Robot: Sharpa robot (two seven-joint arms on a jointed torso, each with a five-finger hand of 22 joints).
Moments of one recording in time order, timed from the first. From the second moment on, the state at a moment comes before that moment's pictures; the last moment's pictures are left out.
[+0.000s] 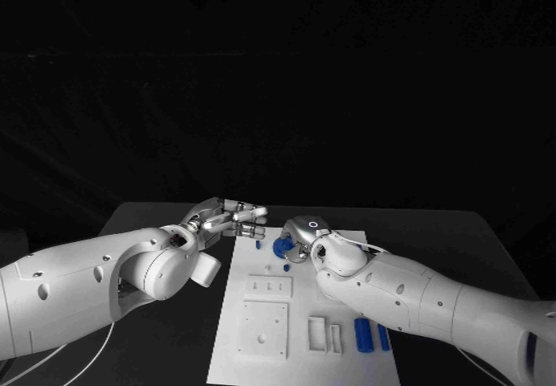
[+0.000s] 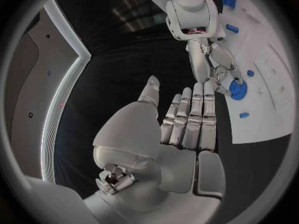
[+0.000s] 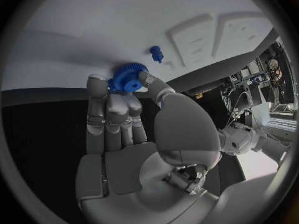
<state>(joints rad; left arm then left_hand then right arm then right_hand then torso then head) 1.42 -0.77 -0.16 1.50 -0.11 -0.24 0.23 1.33 0.08 -0.15 -0.02 0.10 0.89 0.17 0.06 0.06 1.06 0.16 0.06 0.06 1.12 0.14 0.07 0.07 0.09 0.93 0.12 0.29 0.07 1.17 -0.35 0.01 1.00 -1.80 -0.39 -0.30 1.20 -0.13 0.44 -0.18 0.28 1.10 0.08 0.06 0.06 1.33 -0.01 1.02 1.20 1.45 -0.07 1.06 1.04 0.08 1.47 -0.10 0.49 1.26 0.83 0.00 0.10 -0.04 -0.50</state>
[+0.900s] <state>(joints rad) 1.42 -0.78 -0.16 1.49 -0.11 -0.23 0.23 1.32 0.08 -0.15 -0.01 0.10 0.88 0.17 0.06 0.06 1.05 0.16 0.06 0.06 1.11 0.14 0.07 0.07 0.08 0.93 0.12 0.29 0.07 1.16 -0.37 0.01 1.01 -1.71 -0.38 -0.27 1.01 -0.13 0.49 -0.03 0.28 0.96 0.11 0.05 0.06 1.31 -0.01 1.00 1.19 1.45 -0.07 1.05 1.06 0.08 1.47 -0.10 0.48 1.24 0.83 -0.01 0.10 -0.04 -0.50</state>
